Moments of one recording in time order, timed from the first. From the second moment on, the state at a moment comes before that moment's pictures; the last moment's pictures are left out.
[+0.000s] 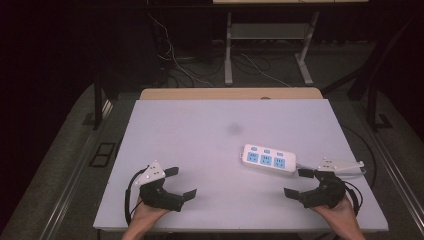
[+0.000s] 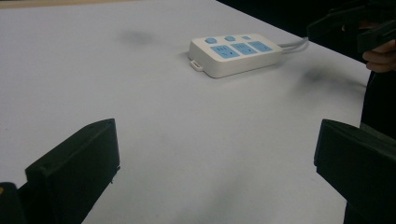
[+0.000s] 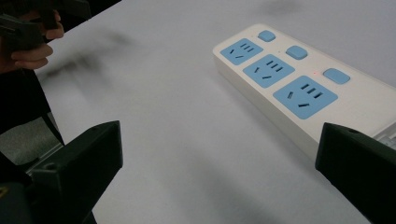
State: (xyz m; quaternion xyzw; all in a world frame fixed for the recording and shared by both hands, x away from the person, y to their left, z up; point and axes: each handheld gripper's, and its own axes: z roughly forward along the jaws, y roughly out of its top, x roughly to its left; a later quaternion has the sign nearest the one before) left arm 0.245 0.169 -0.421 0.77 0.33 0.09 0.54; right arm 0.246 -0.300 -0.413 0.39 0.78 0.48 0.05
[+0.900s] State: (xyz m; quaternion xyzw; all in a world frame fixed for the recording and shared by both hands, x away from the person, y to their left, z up) left arm 0.245 0.169 -0.422 0.77 0.33 0.09 0.53; right arm 0.265 -0.301 -0.388 0.39 0.81 0.44 0.04
